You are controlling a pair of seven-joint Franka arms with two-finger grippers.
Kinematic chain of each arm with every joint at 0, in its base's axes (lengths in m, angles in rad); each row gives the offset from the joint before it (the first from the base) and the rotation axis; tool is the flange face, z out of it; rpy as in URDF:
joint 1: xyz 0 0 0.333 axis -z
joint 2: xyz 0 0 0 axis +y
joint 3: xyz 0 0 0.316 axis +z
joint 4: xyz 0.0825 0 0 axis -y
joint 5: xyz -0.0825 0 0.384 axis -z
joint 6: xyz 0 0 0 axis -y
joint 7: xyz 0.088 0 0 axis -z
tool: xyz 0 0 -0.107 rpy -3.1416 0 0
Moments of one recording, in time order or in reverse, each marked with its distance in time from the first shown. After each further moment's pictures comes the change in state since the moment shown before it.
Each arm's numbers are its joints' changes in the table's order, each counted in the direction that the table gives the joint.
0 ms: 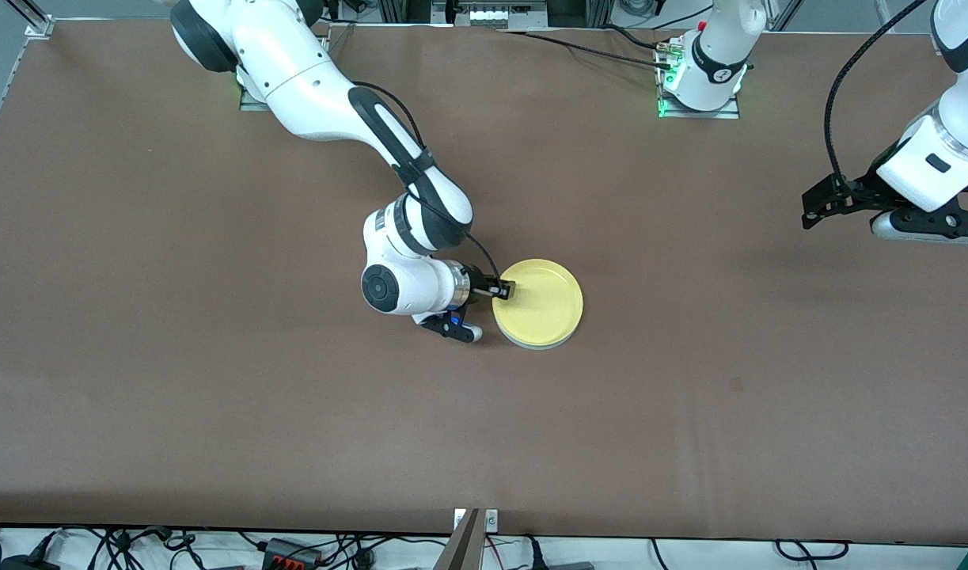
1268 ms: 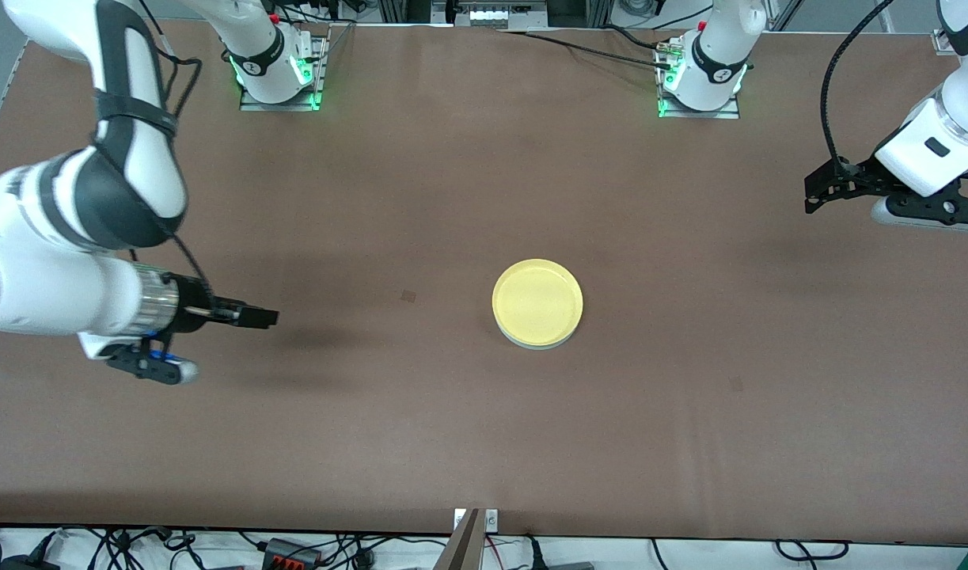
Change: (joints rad) left arm 0.001 -0.016 -0.008 0.017 -0.013 -0.068 0.021; right arm 0.351 -0.358 -0.228 0.059 0.315 -0.507 -0.232
